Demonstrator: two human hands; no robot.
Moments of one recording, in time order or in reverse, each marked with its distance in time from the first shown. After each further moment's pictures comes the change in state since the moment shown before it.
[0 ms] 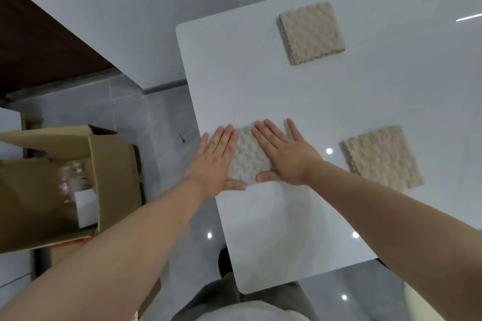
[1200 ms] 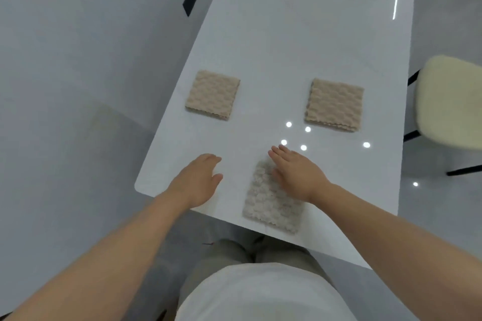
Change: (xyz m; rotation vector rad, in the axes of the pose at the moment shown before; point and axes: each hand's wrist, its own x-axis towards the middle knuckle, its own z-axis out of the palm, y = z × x) left_hand 0.118 -0.088 -0.208 0.171 -0.178 0.584; right_hand 0.018 -0.099 -0.048 0.703 0.426 1.065
